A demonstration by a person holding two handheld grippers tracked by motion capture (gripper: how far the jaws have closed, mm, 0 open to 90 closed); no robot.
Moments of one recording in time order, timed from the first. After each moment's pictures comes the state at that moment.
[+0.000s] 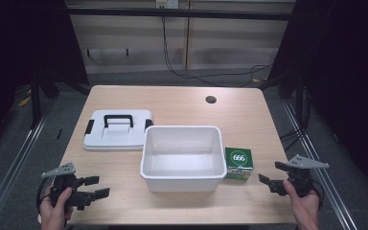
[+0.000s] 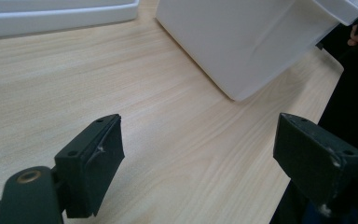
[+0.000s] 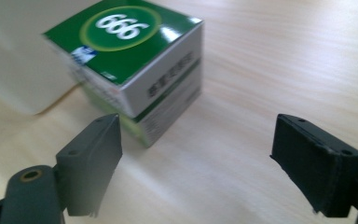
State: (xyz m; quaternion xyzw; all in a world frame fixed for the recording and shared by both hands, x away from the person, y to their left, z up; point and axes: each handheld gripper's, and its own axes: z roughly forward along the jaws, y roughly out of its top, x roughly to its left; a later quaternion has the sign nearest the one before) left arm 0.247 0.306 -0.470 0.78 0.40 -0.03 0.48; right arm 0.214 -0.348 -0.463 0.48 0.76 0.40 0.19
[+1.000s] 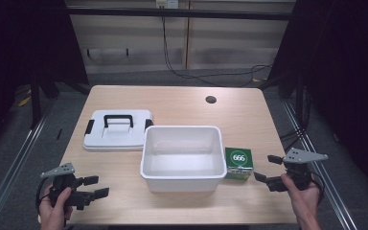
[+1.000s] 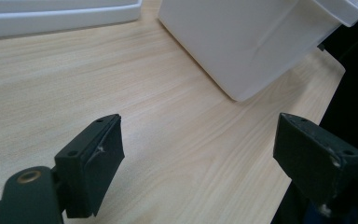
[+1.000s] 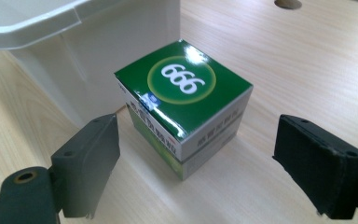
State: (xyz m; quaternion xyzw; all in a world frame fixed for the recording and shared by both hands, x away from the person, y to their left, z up) left arm 0.248 0.307 -0.470 0.78 0.40 -0.03 0.48; right arm 0.221 -0.330 -0.428 0.40 0.80 0.42 0.17
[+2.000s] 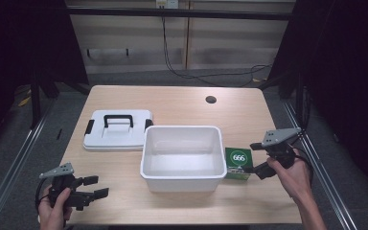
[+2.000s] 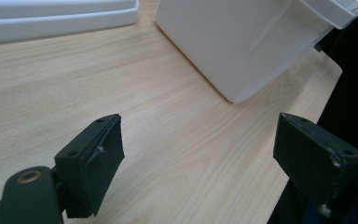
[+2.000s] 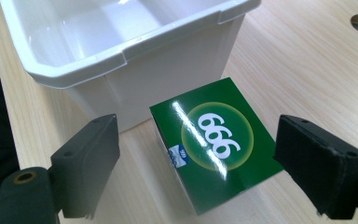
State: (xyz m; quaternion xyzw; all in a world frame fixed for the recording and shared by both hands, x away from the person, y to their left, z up) left arm 0.245 0.307 -0.467 0.78 0.40 -0.03 0.49; right arm 0.269 -0.289 -0.389 0.29 0.88 0.36 0.11
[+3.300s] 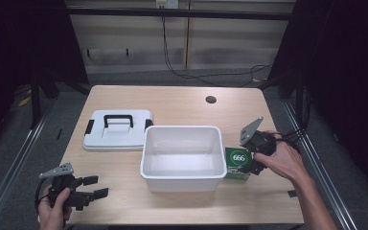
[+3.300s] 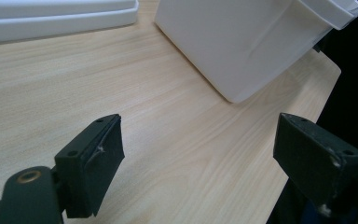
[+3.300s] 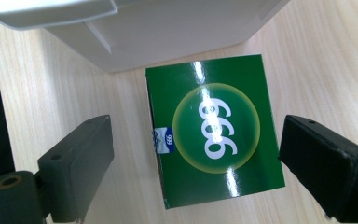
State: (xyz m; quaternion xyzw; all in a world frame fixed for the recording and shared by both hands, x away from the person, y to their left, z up) left arm 0.245 0.308 -0.468 0.78 0.40 -0.03 0.49; right arm 0.311 -0.253 -0.387 0.16 0.97 0.18 0.05
